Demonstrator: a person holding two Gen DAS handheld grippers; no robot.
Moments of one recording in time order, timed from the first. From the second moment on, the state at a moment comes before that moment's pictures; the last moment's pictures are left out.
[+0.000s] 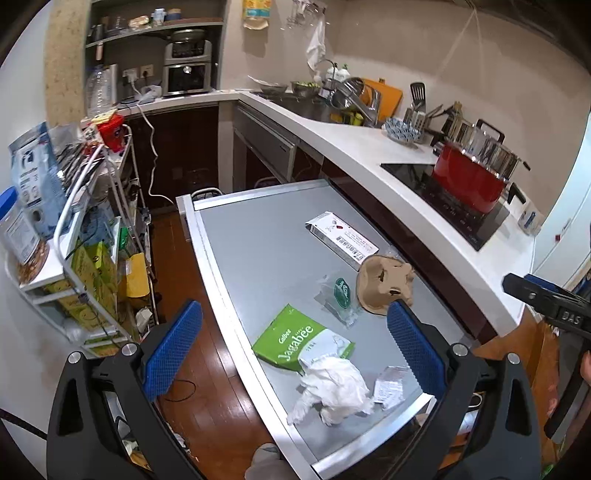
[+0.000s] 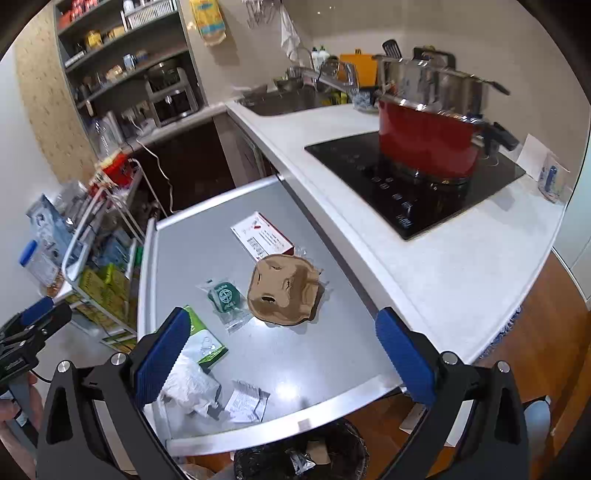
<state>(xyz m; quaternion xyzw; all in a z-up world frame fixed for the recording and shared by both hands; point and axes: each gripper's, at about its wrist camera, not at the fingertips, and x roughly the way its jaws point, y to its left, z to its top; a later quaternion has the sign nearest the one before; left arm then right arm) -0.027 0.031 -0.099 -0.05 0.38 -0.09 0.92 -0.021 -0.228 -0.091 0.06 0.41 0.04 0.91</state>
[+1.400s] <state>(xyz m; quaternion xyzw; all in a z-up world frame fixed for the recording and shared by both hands) -0.020 -0.033 -0.237 -0.01 0.55 -0.18 0.81 0.123 -0.190 -0.231 0.07 0.55 0.02 0.83</state>
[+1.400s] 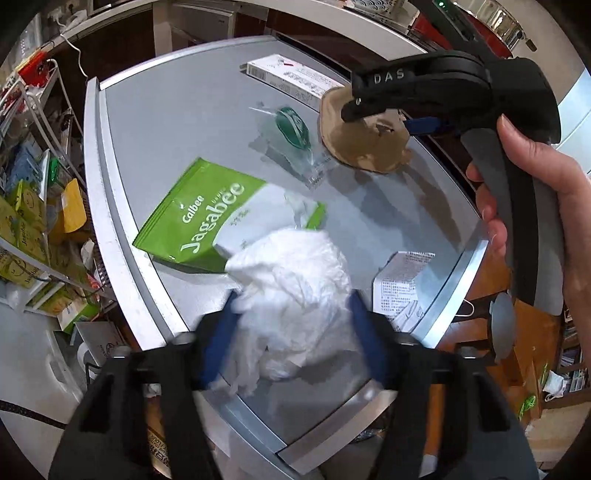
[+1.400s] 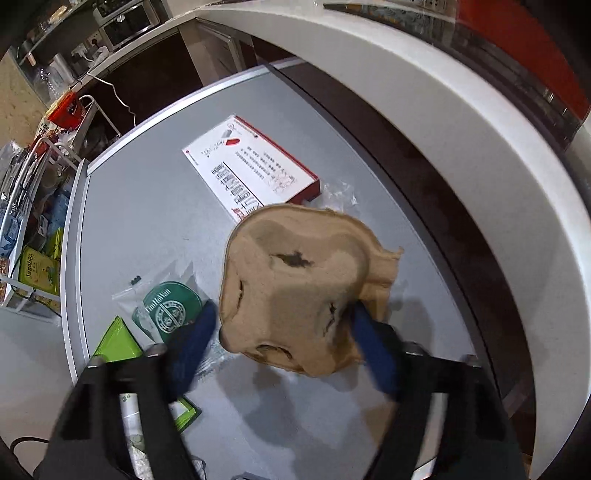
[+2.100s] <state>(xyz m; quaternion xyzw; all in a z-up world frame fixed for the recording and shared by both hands) -0.027 -0.026 -0.212 -0.02 0.52 -0.19 0.83 0.099 -0.206 -0.202 0.08 0.52 0.05 0.85</state>
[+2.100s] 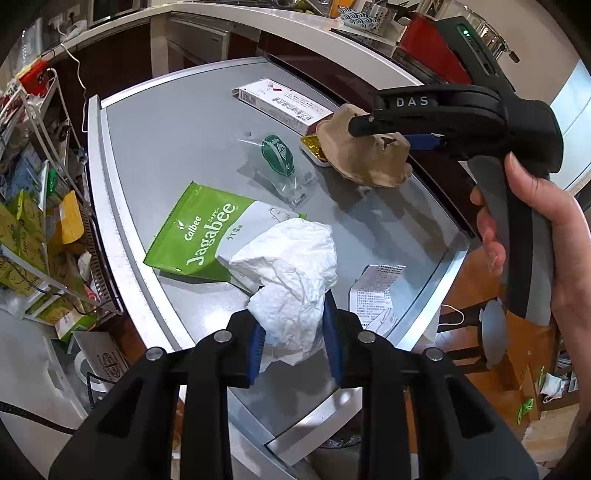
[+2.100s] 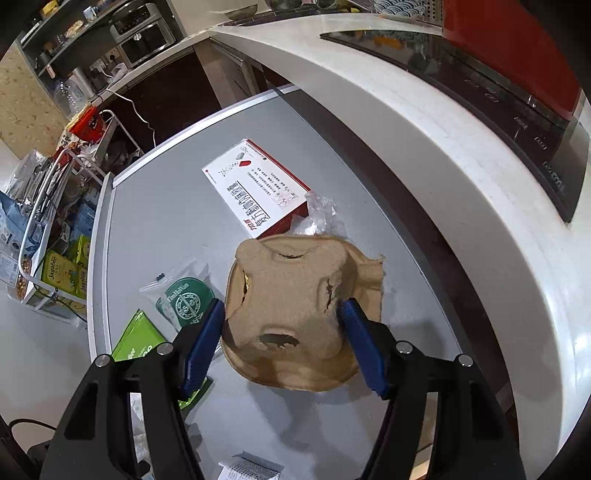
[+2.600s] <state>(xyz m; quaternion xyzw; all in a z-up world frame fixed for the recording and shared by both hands) -0.028 -0.005 -0.180 -0.06 0.49 -0.18 0.85 0.078 -0.203 -0.169 0.06 0.49 0.07 0.87</state>
